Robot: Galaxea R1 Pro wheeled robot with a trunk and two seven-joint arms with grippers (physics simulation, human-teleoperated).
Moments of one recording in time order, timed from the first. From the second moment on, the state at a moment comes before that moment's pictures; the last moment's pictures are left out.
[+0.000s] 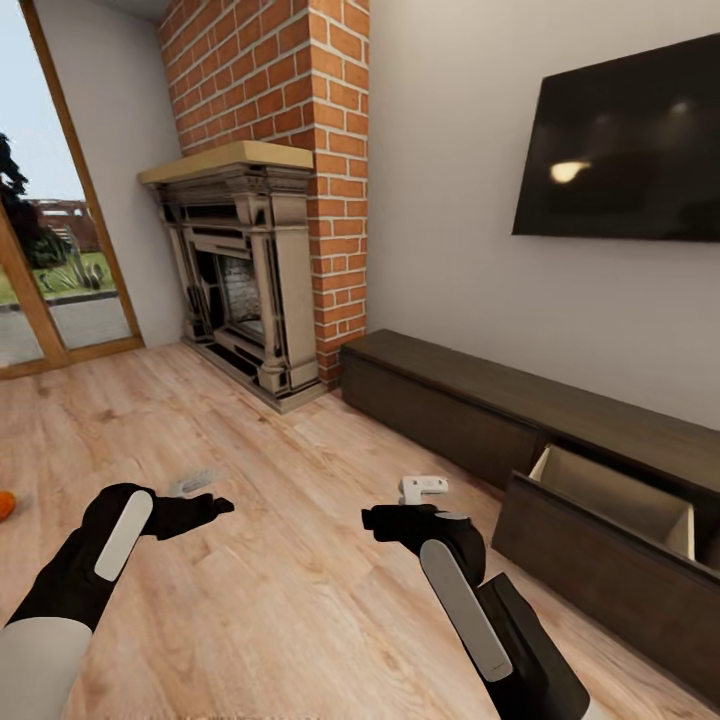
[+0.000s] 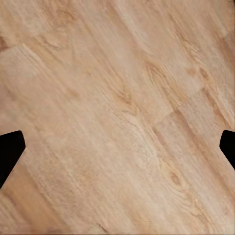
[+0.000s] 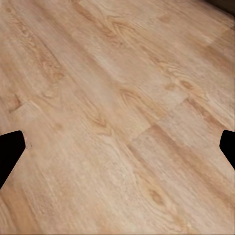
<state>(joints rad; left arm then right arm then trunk) -0.62 0.23 0.06 -1.09 0.57 1.04 0.08 -0.45 0.09 0.45 -1.56 -0.65 0.92 -0.62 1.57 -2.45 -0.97</state>
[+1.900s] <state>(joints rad) -0.62 0.23 0.06 -1.09 0.57 1.04 0.08 -0.45 0.09 0.48 -1.56 -0.65 0.92 -0.62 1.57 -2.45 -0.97</state>
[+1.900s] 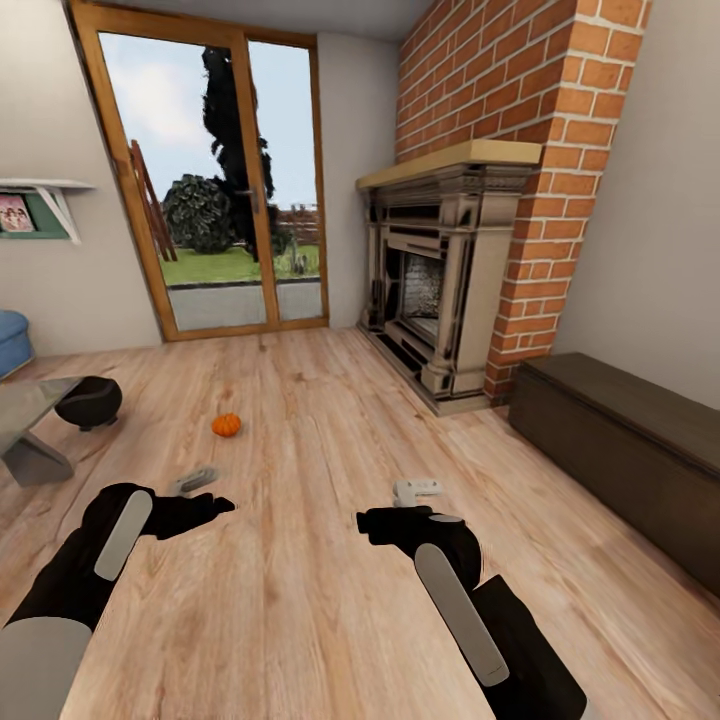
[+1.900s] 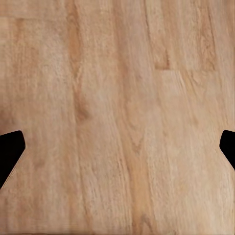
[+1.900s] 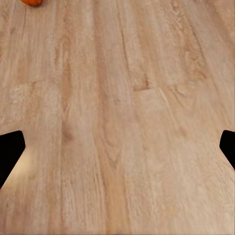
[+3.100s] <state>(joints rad) -0.72 0.23 0.04 -0.70 0.54 0.61 0.07 -0.45 0.09 0.48 -1.56 -0.61 0.85 -0.62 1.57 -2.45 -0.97</state>
